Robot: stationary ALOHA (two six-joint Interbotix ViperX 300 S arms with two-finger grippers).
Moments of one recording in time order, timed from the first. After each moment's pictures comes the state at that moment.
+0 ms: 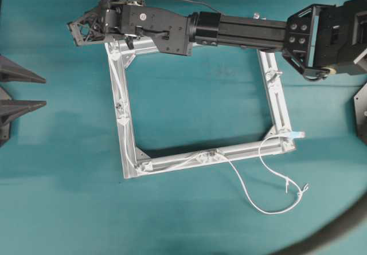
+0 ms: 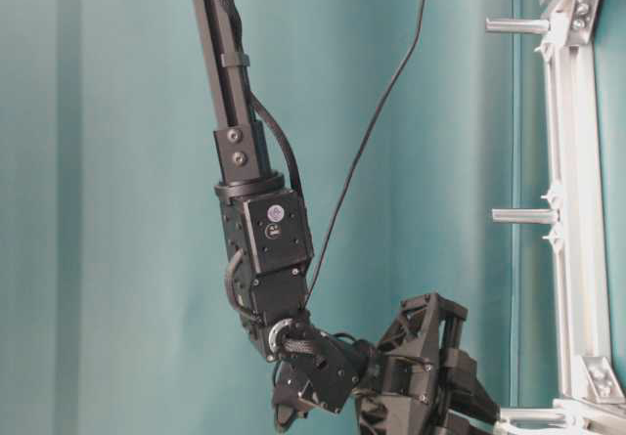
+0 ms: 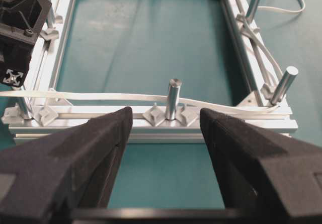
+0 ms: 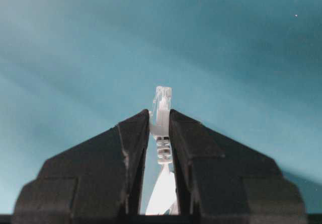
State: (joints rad) left arm 0.10 -1.36 1.42 -0.06 0.19 0.00; right arm -0.23 0.83 -0.71 -0.38 0.83 1.13
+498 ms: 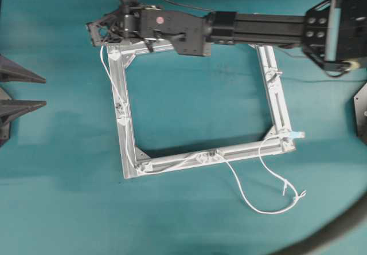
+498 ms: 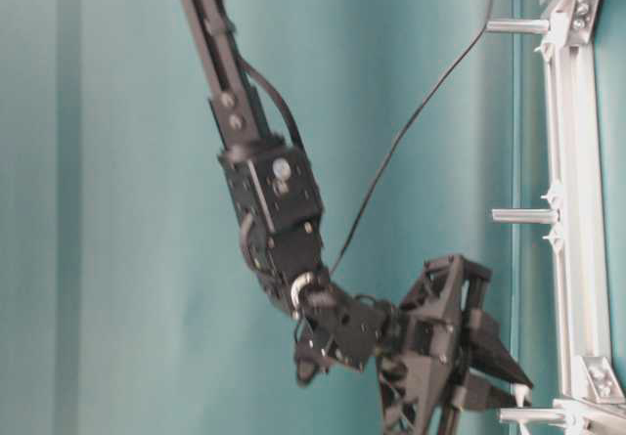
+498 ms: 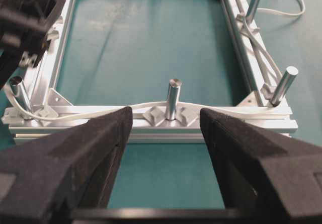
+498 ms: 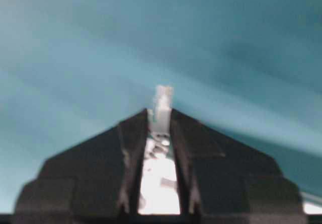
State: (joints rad) left arm 0.10 -1.36 1.43 -0.06 0.19 0.00; right arm -0.23 0.69 -0.41 -0.43 0.70 1.29
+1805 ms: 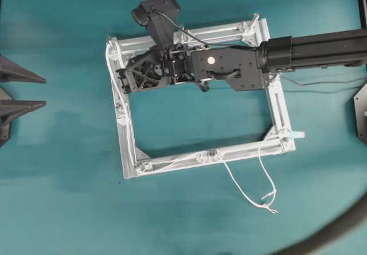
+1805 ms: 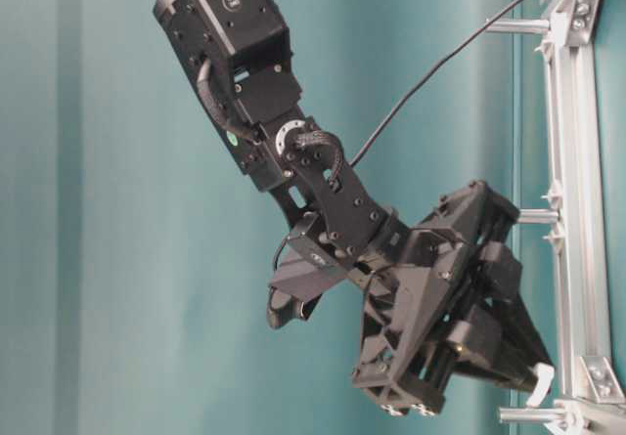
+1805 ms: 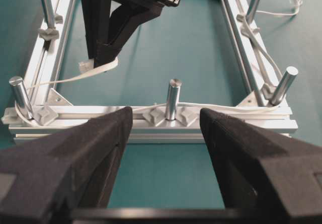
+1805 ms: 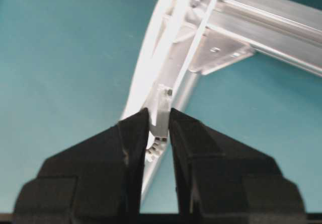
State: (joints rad) left arm 0.10 -1.36 1.42 -0.06 0.19 0.00; right arm -0.11 0.41 0.08 -0.49 0.30 1.41
